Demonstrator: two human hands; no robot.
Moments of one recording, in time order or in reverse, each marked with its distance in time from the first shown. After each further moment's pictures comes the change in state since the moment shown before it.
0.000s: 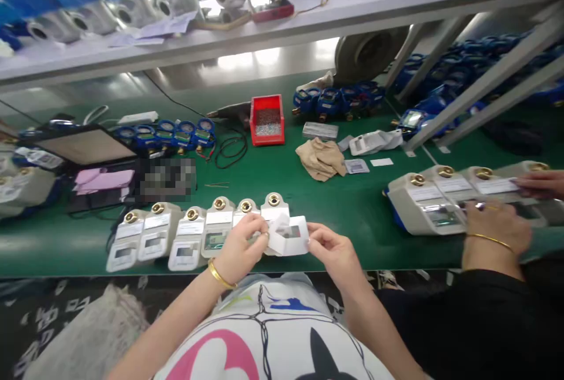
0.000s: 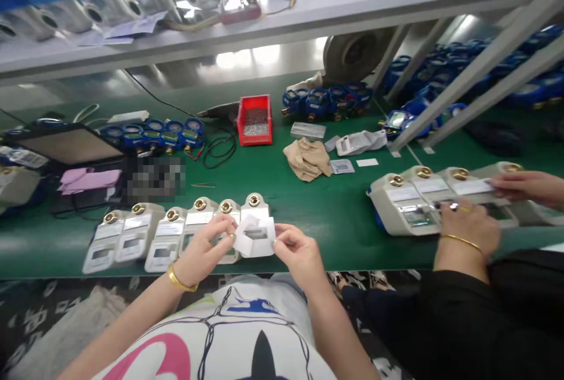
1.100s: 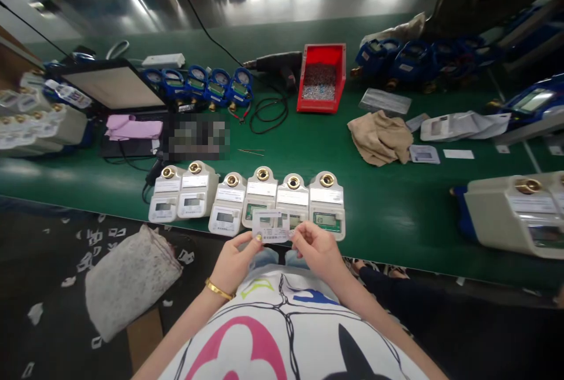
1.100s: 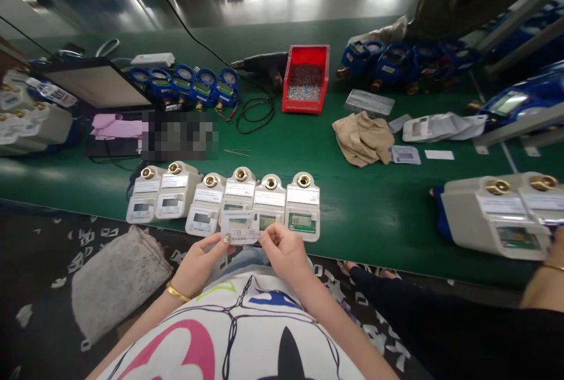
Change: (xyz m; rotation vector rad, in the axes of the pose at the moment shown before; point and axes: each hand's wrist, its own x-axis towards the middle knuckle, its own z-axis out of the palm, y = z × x) left_hand -0.098 -0.092 -0.035 -0.539 0.212 -0.692; right_hand -0.008 0.046 0.115 -0.274 -0.300 0.204
